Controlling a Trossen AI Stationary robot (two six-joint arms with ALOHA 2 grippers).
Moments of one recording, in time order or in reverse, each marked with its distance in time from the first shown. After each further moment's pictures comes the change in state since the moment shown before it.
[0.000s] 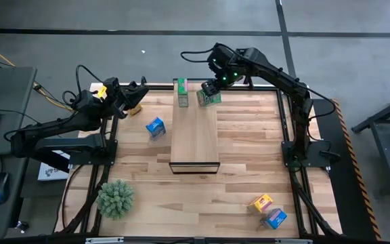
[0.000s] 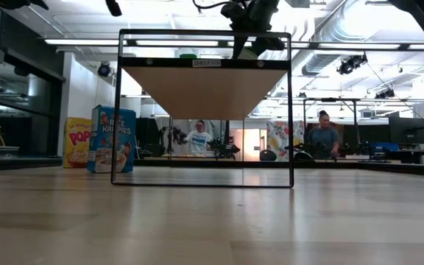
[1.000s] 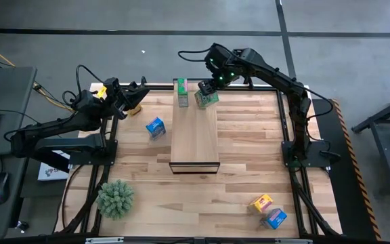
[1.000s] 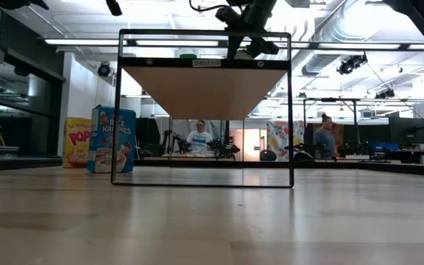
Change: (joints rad) left arm 0.000 0.000 0.000 0.000 0.015 0.000; right arm 0.000 0.027 0.001 0.056 -0.007 0.004
